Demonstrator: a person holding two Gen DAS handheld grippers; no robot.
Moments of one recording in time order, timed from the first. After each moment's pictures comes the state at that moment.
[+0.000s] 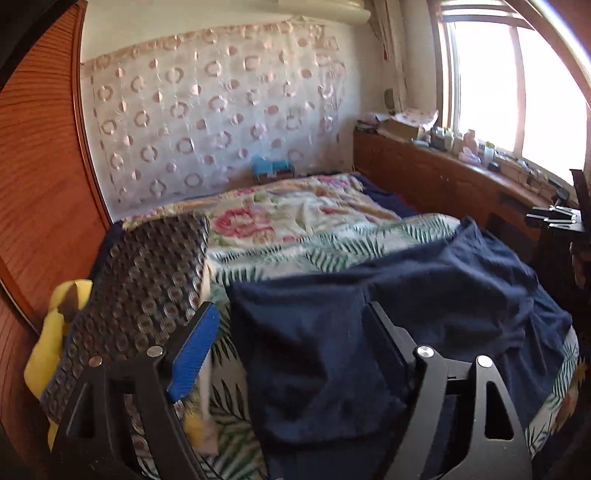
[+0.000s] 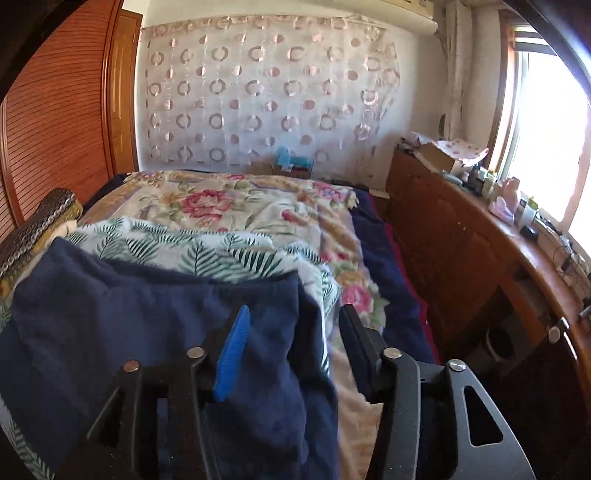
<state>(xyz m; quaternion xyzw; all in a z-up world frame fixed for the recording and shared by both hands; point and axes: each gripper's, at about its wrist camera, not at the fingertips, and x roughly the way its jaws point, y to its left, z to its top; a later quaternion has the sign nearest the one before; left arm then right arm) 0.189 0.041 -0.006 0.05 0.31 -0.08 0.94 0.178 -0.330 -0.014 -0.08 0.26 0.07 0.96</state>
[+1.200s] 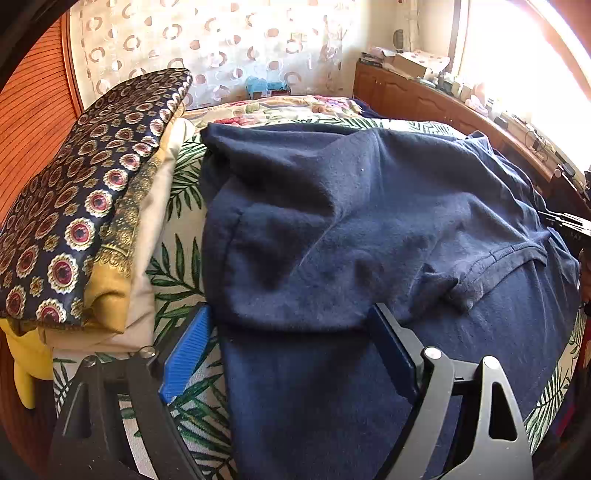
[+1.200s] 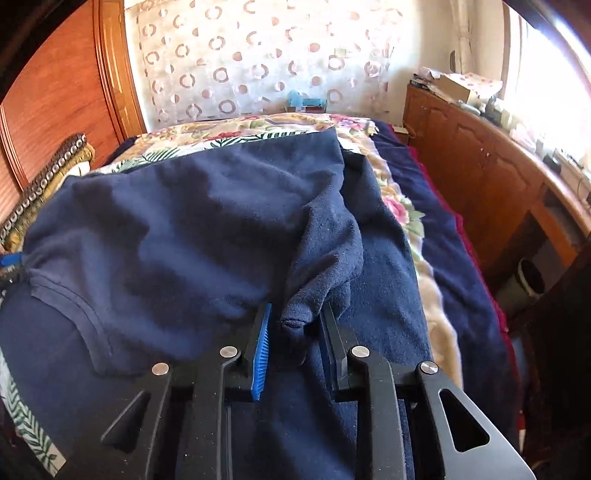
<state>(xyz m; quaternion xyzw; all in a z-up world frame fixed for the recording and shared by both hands) 0.183 0.047 -0.100 0.02 0.43 -0.09 0.90 0.169 -0.348 -0.071 -0.03 0.36 0.09 0.93</state>
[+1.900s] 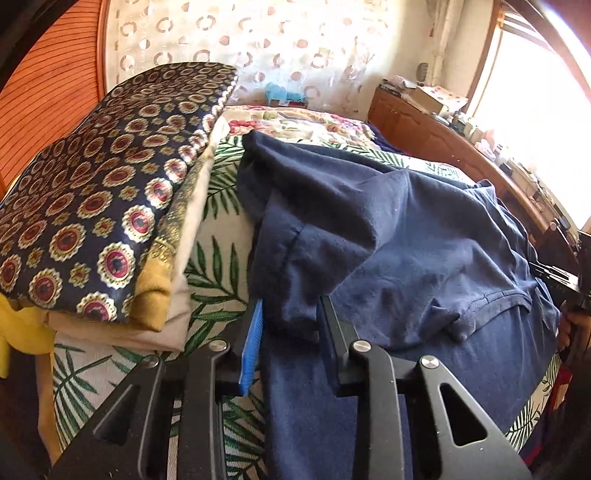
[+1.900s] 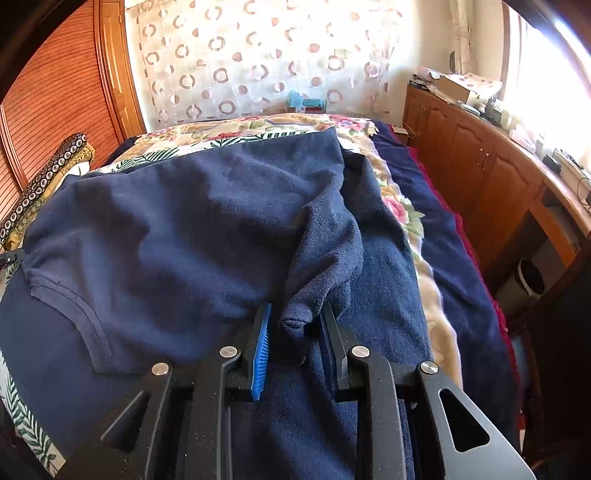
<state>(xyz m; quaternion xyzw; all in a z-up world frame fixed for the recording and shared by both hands) 0.188 0.084 -0.093 -0.06 0.42 -0.09 0.90 0.167 -0.350 -0.074 -0.02 0.36 0.10 0.93</state>
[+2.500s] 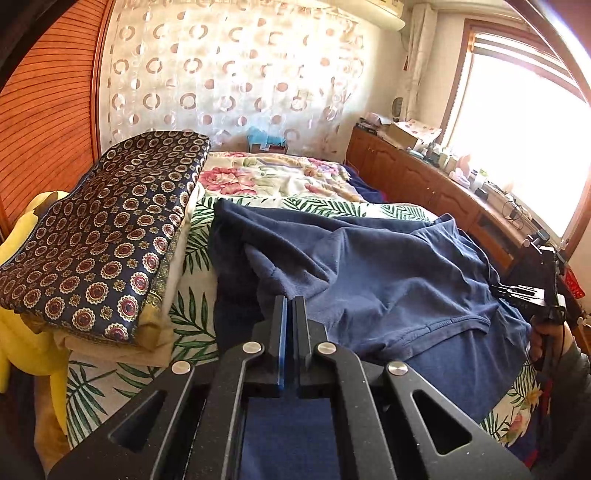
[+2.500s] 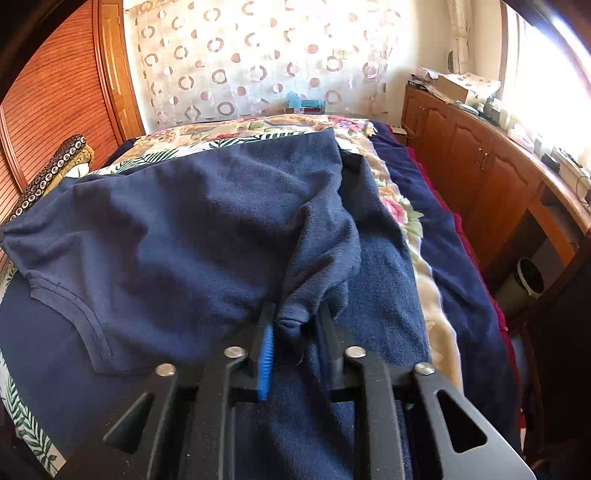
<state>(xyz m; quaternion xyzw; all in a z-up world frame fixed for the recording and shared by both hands) 0.153 0.072 -0.045 -0.06 0.33 -0.11 0.94 0.165 -0.350 -0.073 -0.02 0.35 0.09 0.93</state>
